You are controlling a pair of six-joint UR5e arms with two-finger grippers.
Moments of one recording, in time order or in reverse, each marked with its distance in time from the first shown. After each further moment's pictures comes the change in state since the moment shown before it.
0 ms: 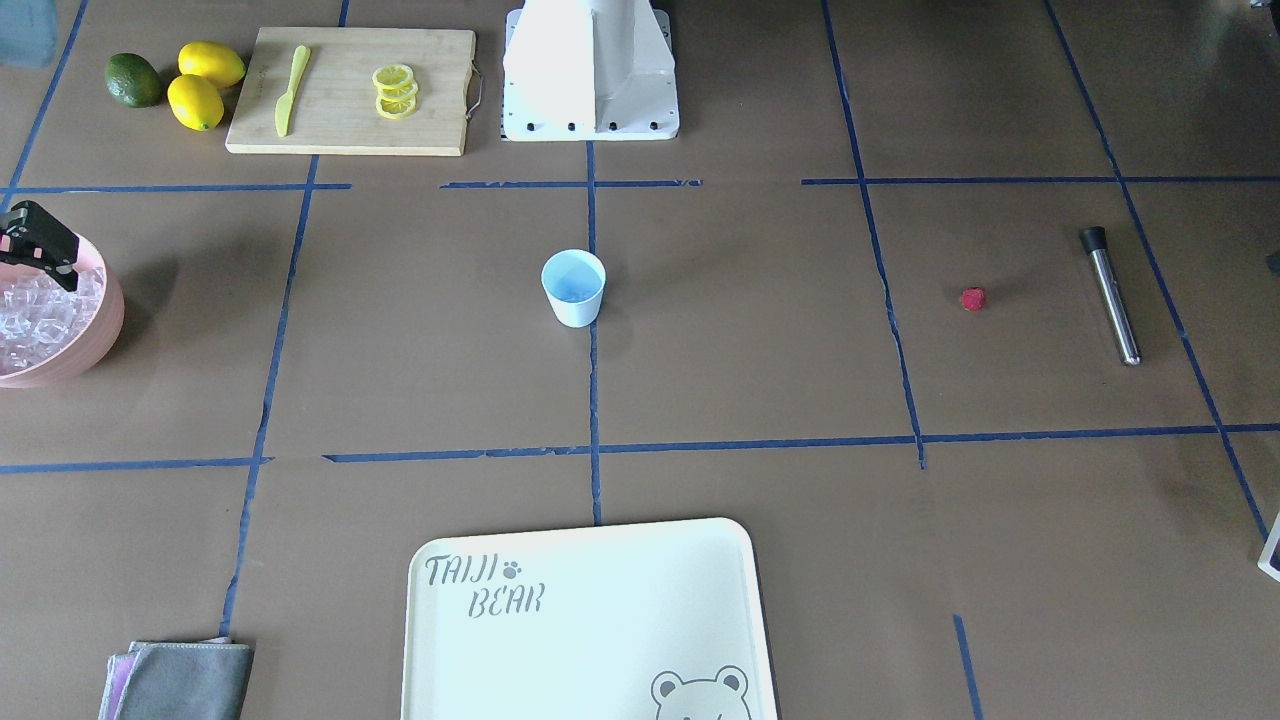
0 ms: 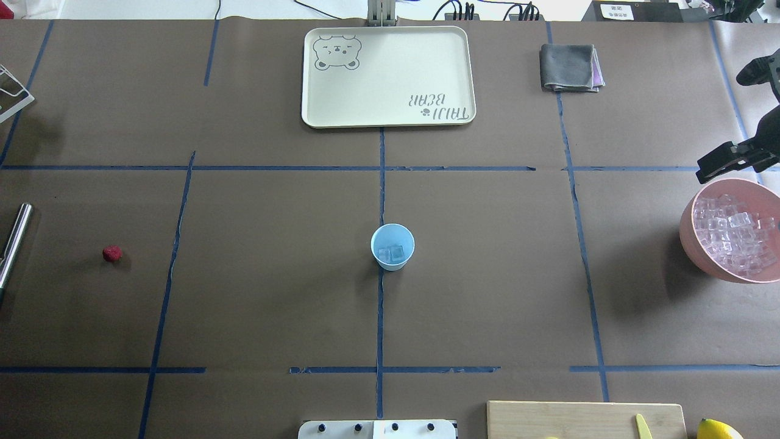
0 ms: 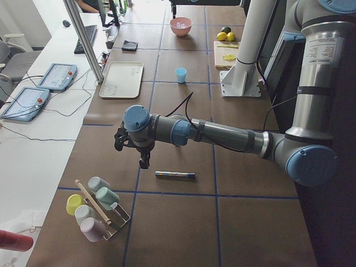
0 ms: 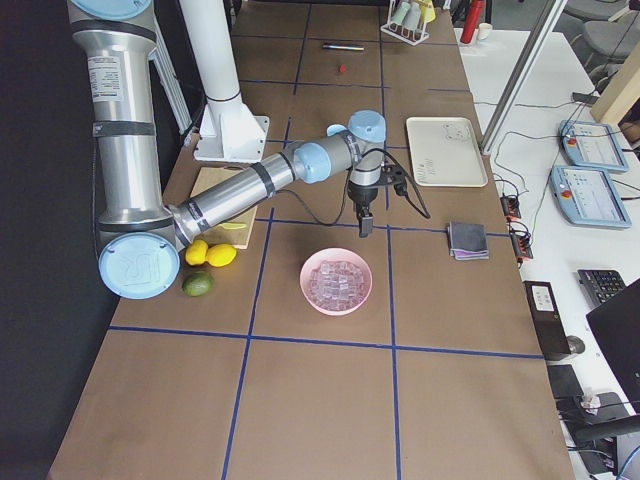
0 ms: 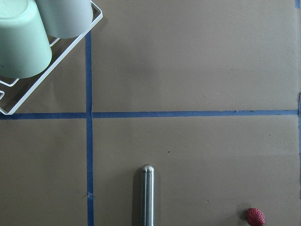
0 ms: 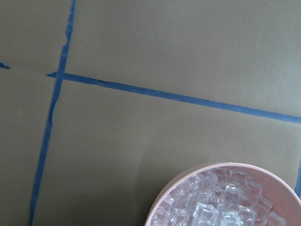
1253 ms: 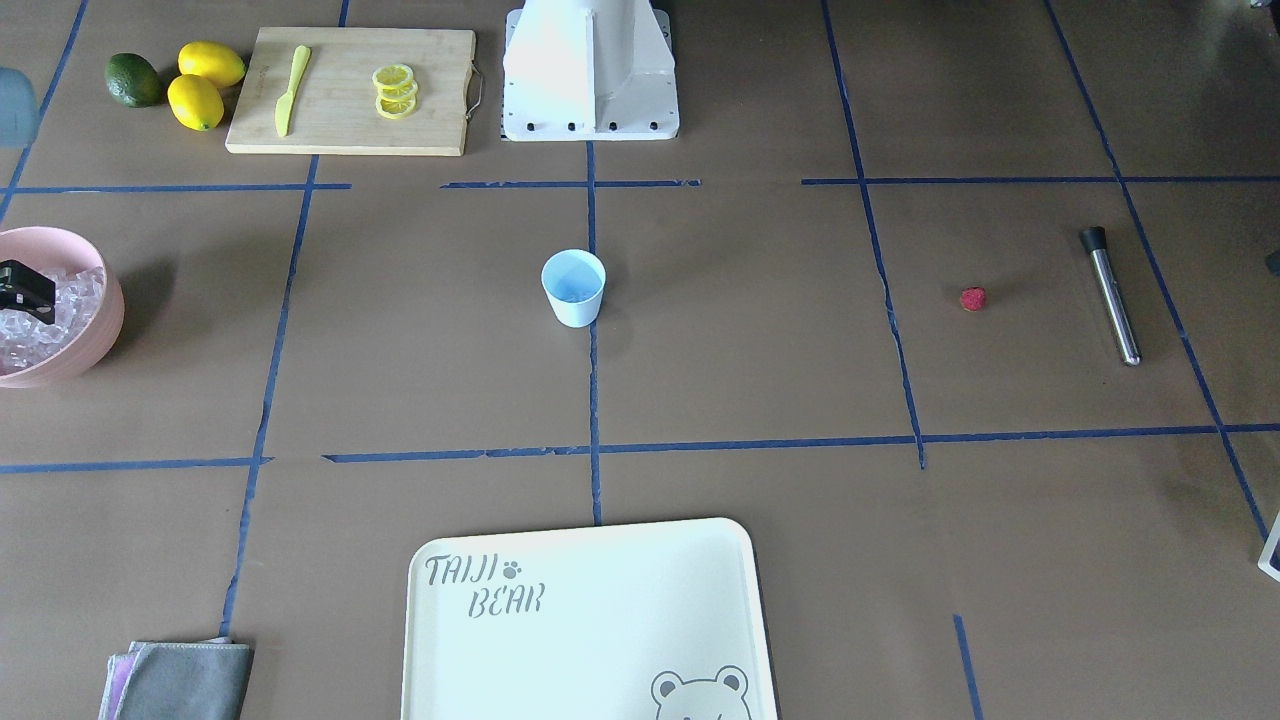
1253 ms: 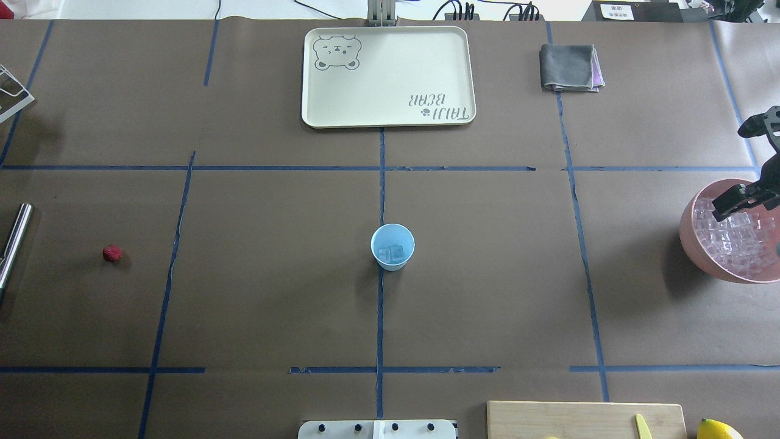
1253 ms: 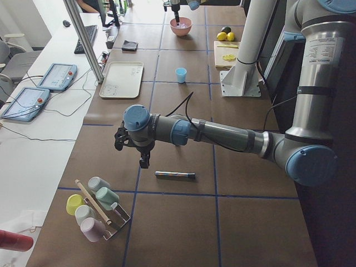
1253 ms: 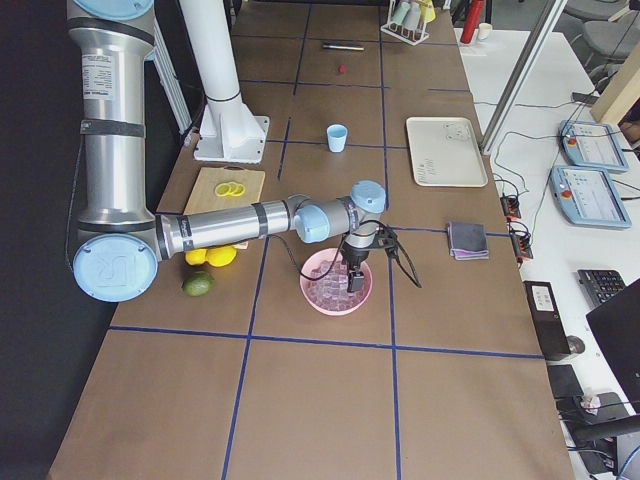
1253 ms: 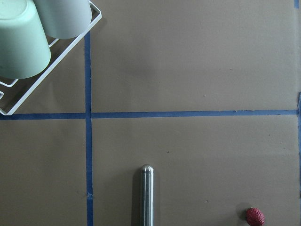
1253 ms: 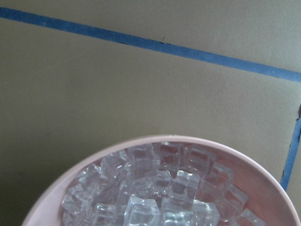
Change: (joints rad) left arm 0.001 0.000 -0.002 -0.001 0.000 0.000; right arm -0.027 -0.071 -0.200 0.141 0.008 -0.065
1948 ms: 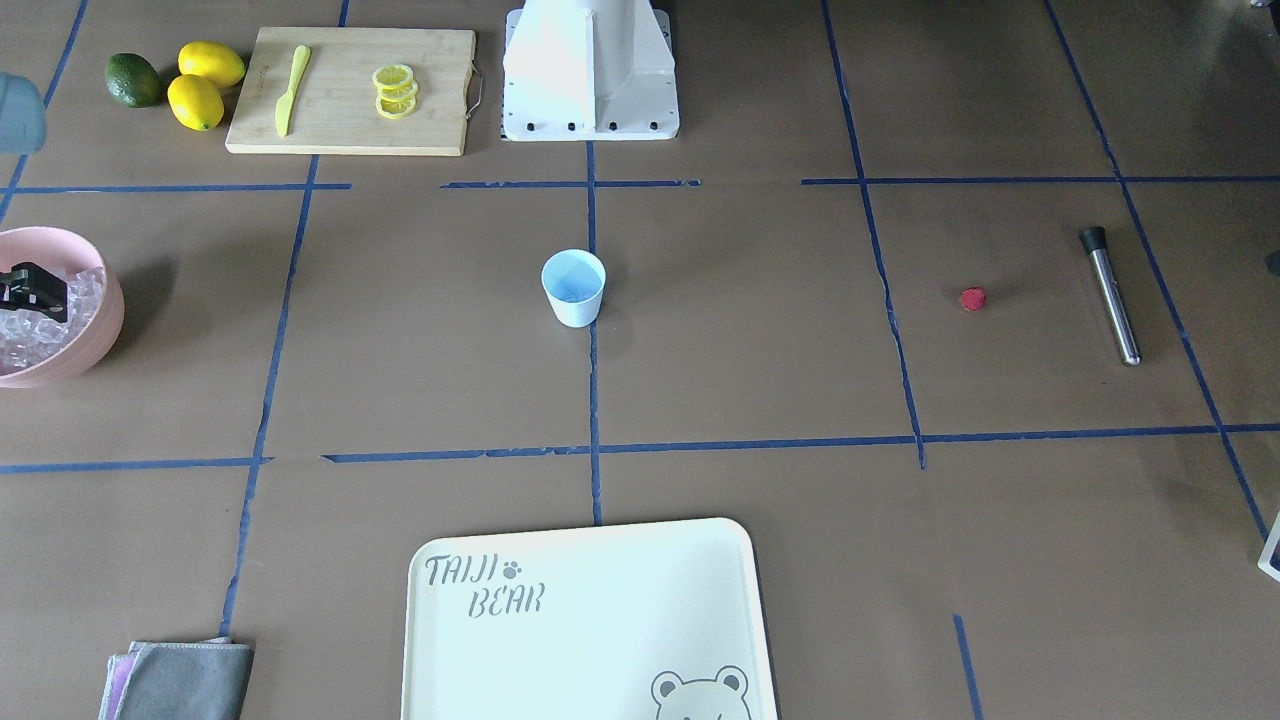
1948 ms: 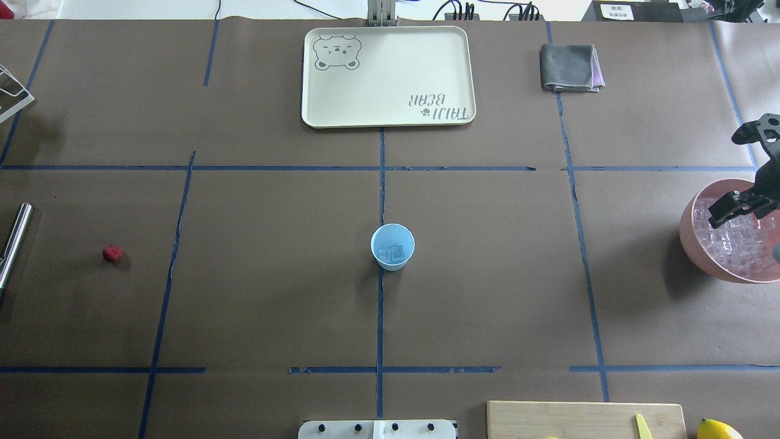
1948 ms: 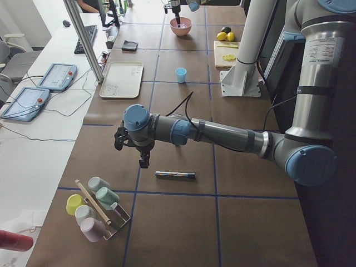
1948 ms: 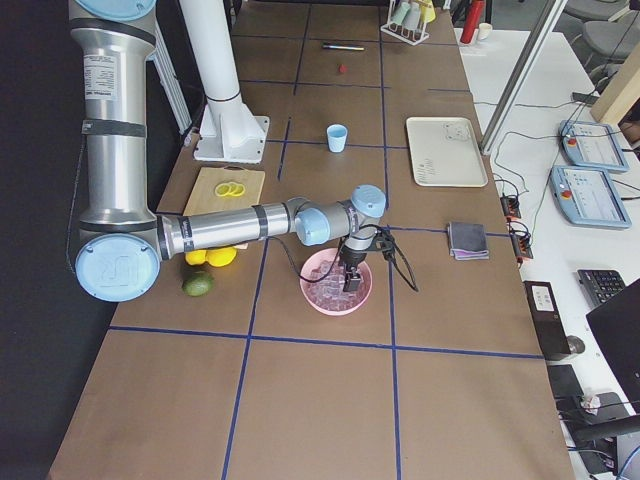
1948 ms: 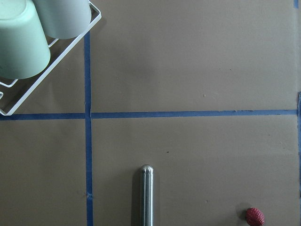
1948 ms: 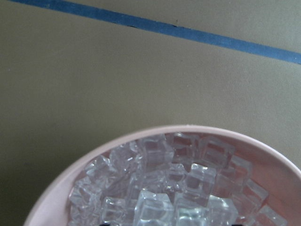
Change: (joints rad) left arm 0.000 -0.002 0.001 0.000 0.001 0.000; right arm -0.009 -0.005 -0.009 0.002 0.041 -0.004
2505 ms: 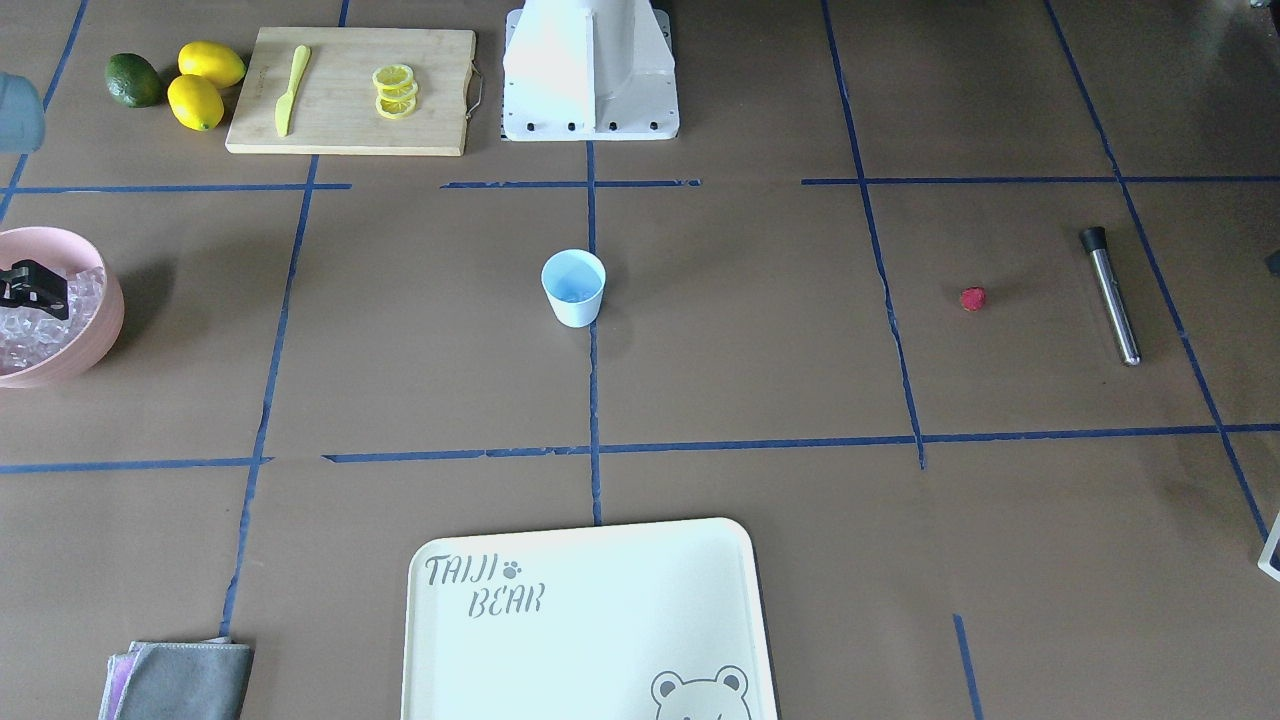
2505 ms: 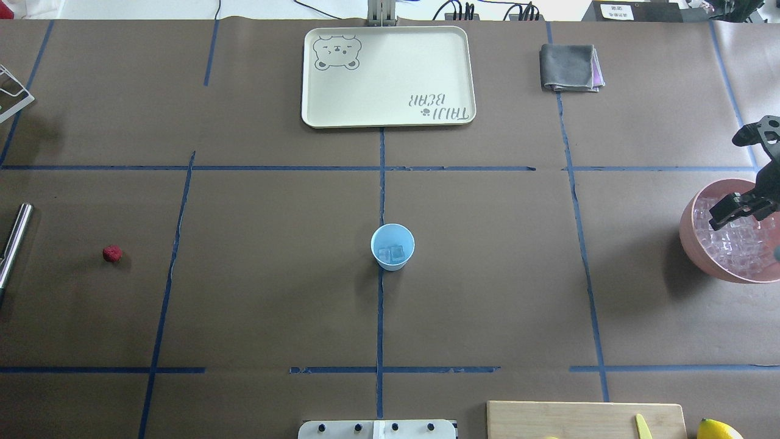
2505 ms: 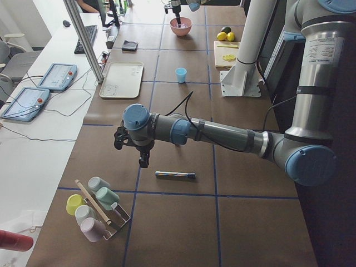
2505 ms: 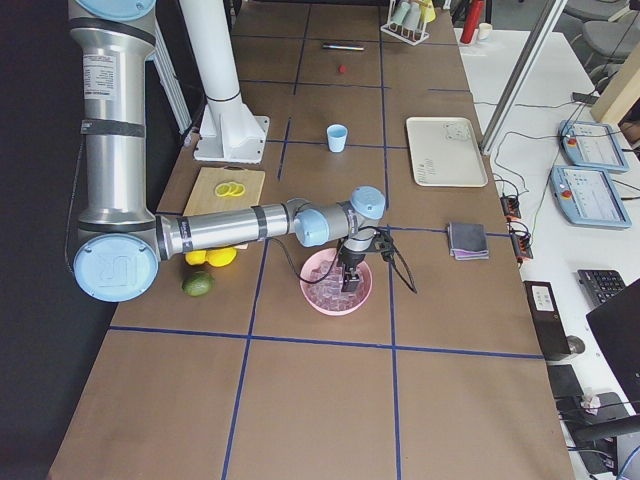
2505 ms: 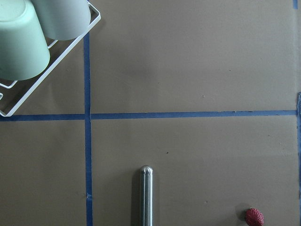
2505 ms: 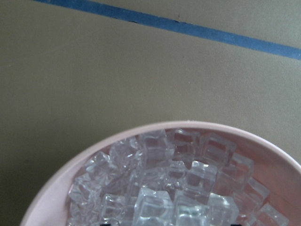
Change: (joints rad) left arm 0.000 -0.002 -0.002 0.000 0.000 0.000; right arm 0.002 0.000 -0.005 0.001 0.004 -0.009
